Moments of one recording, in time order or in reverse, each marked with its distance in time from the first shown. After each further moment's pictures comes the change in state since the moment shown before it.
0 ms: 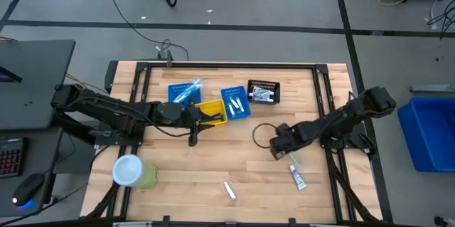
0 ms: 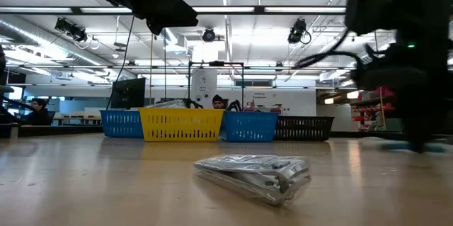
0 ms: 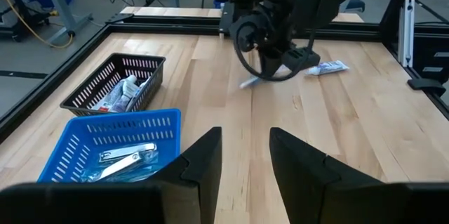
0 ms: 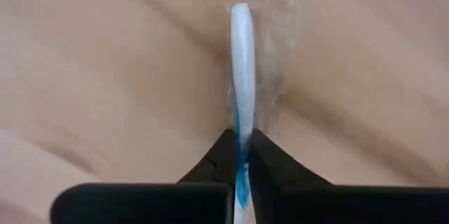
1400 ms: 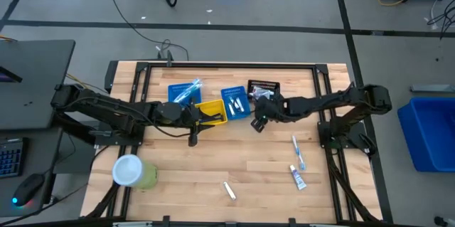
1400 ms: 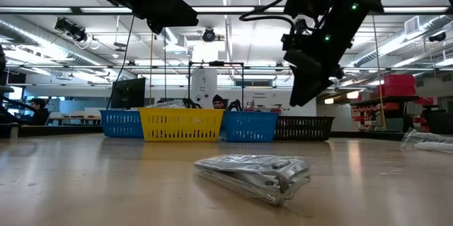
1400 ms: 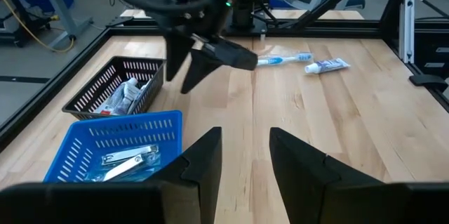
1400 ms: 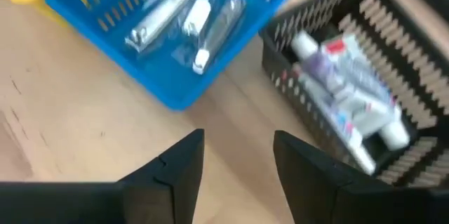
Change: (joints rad) left arm 0.000 0.000 0.000 0.002 0.000 0.023; right arm -0.360 0.005 0.172 0.284 0.354 -0.810
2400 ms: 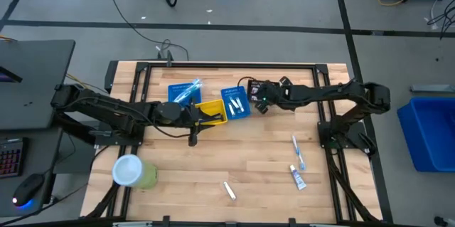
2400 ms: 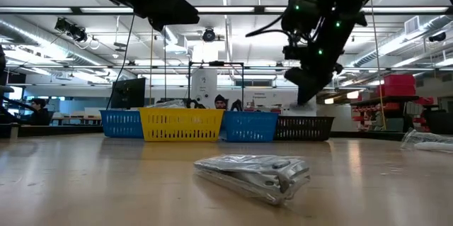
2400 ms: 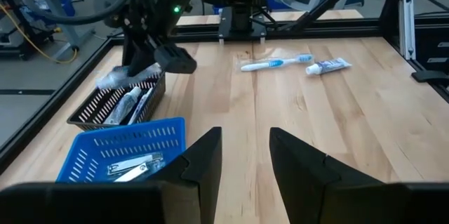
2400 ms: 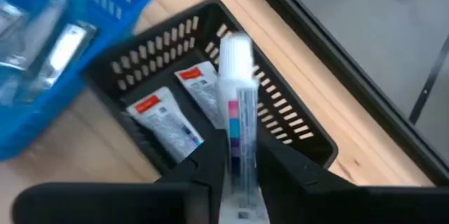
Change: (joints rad) left arm 0.000 0.000 0.000 0.016 0.000 0.049; right arm -0.198 0.000 0.012 -0.027 0.167 -0.182
